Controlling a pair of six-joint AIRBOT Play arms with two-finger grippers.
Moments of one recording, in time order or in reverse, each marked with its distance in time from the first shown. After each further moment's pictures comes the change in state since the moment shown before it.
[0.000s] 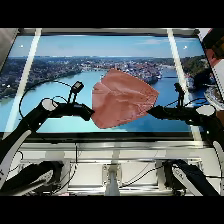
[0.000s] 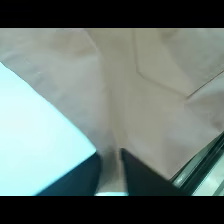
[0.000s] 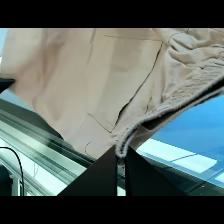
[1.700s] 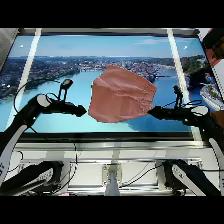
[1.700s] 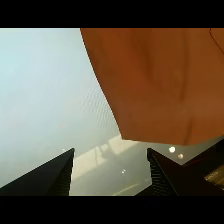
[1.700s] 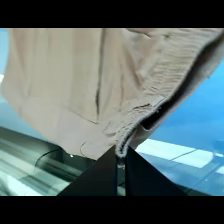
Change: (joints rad) left arm 0.112 -0.044 0.043 0.196 -0.052 -0.278; right arm 0.000 -0.056 -0.049 -0.009 -0.108 0.036
